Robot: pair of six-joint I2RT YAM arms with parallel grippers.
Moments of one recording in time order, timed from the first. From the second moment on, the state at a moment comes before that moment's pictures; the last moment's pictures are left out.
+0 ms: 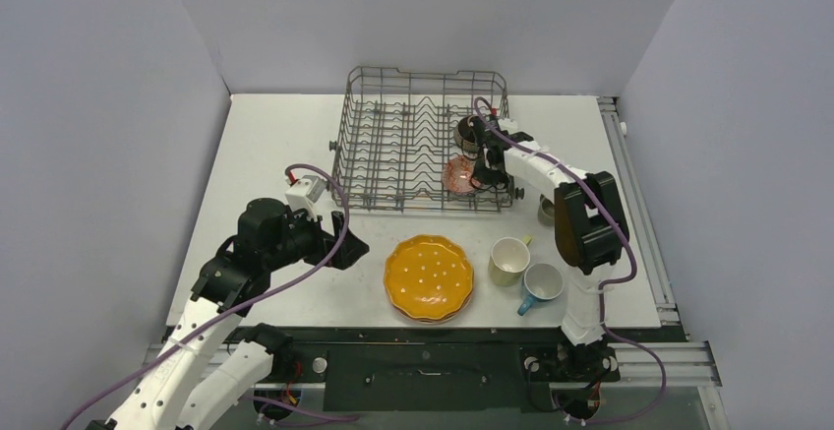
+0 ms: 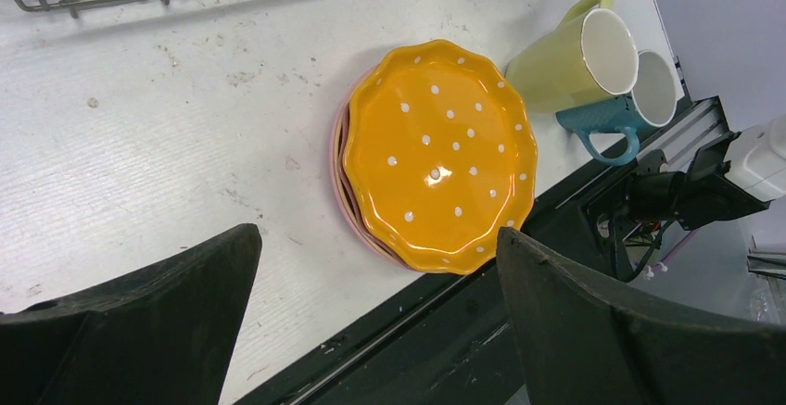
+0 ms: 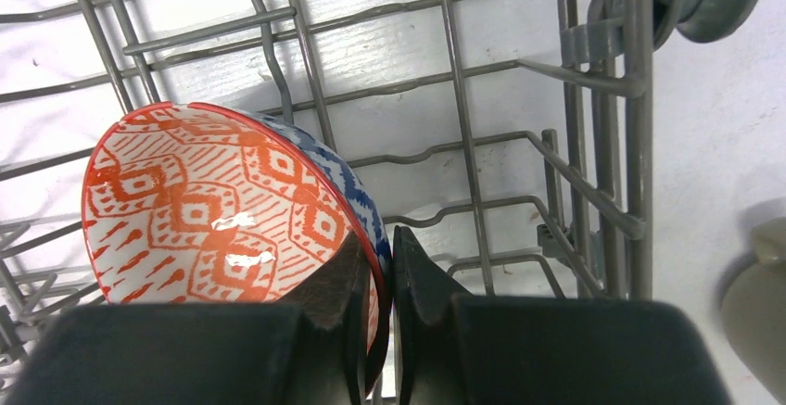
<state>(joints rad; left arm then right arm) -0.43 0.69 0.77 -0.63 0.31 -0.41 0.39 1.99 1.49 -0.58 0.25 0.58</state>
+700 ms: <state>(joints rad) -0.43 0.70 0.77 -0.63 0.32 -0.41 0.39 1.86 1.49 -0.63 0.27 0.56</state>
